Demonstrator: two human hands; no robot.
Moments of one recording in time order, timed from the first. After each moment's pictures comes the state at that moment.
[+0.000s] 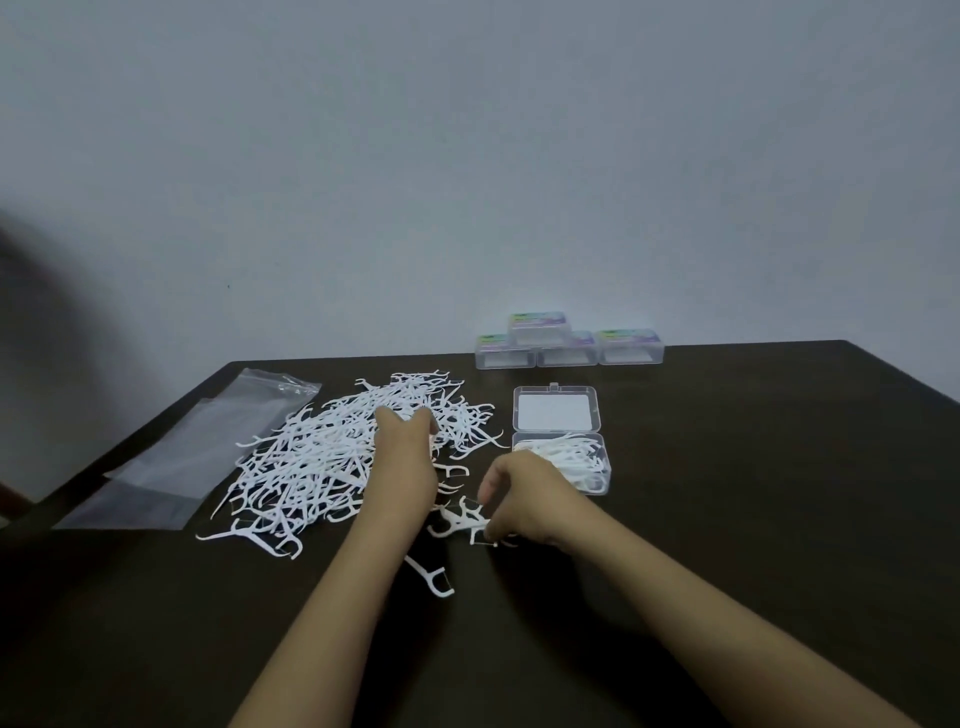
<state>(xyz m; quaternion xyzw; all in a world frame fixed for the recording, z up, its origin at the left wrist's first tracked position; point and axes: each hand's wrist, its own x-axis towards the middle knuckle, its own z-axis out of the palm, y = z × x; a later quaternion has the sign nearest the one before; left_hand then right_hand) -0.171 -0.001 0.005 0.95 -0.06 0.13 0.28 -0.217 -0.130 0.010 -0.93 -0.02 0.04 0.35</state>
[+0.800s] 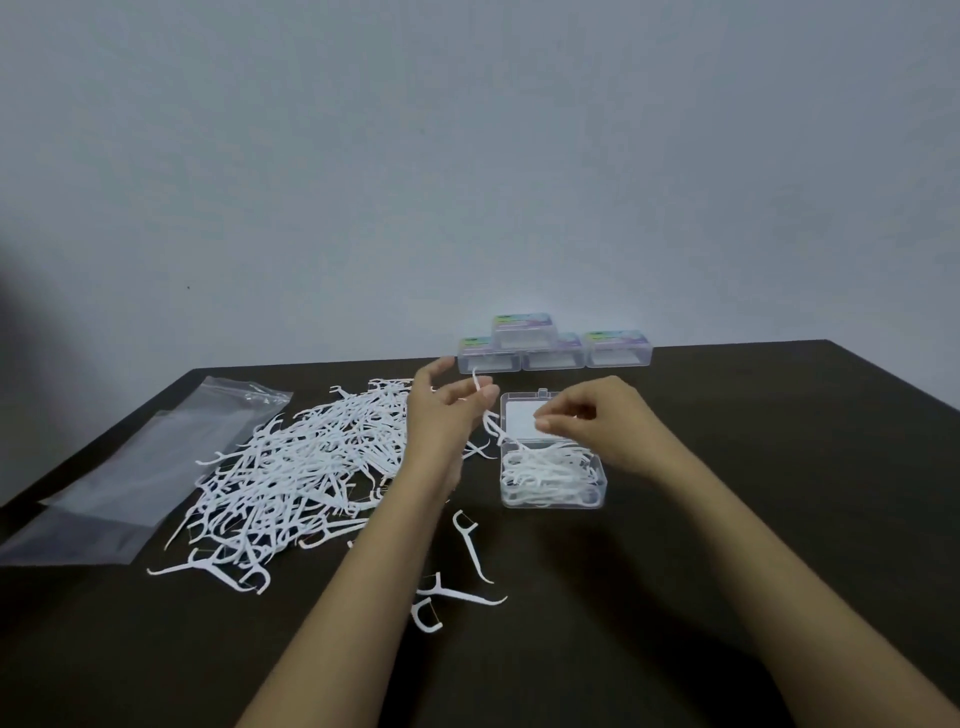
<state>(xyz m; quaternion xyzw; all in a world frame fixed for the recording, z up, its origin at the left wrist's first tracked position) -0.141 -0.055 0.028 0.61 -0.05 0.00 0.79 -0.201 -0.199 0.045 -0.92 -0.02 -0.11 0.37</state>
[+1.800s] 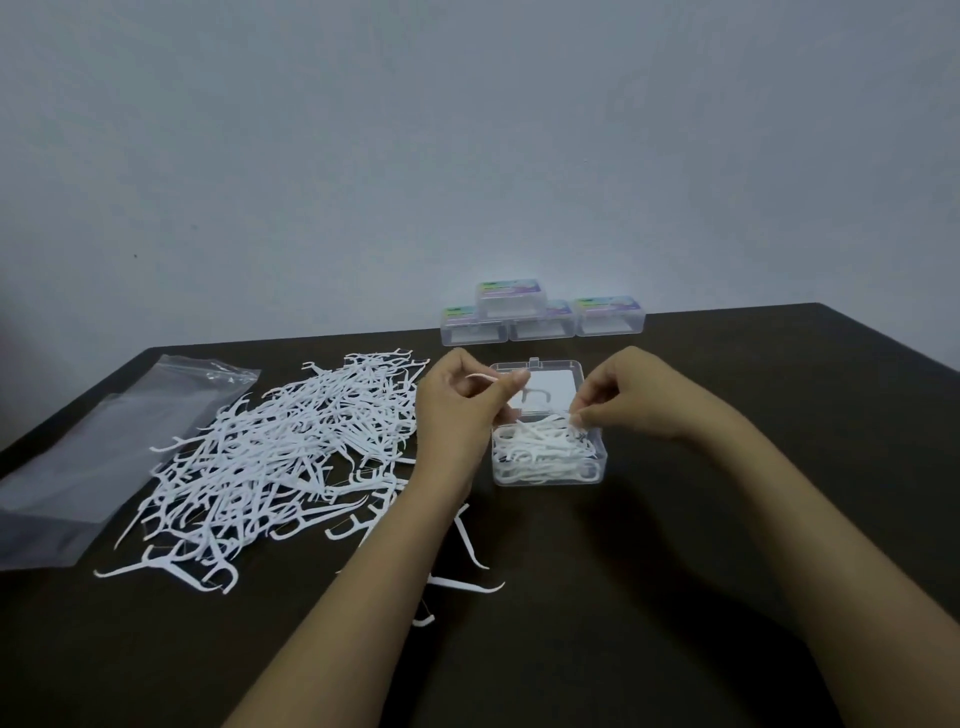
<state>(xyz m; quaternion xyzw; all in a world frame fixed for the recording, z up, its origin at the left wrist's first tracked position) -0.156 -0.067 0.011 0.66 -0.15 0.05 0.73 -0.196 -0.224 0.043 -0.95 0.03 -0.03 0.31</state>
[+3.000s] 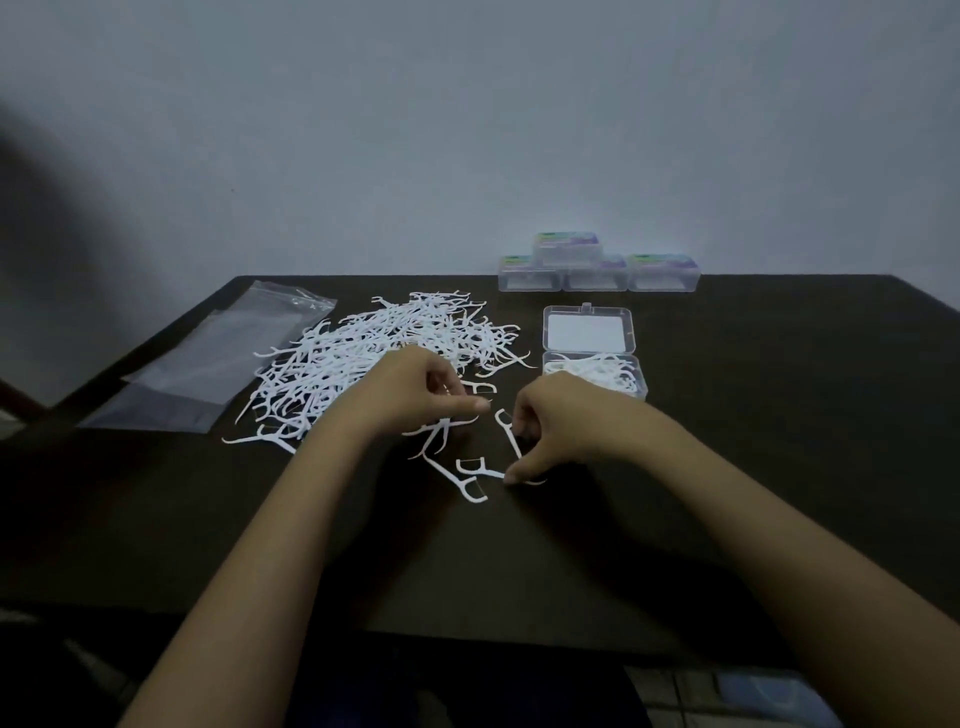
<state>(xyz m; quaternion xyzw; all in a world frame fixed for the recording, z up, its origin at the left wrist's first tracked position) -0.176 0.039 0.023 0.93 -0.20 -0.05 0.30 -0.227 -0.129 0.027 -0.98 -0.13 0.09 0.13</state>
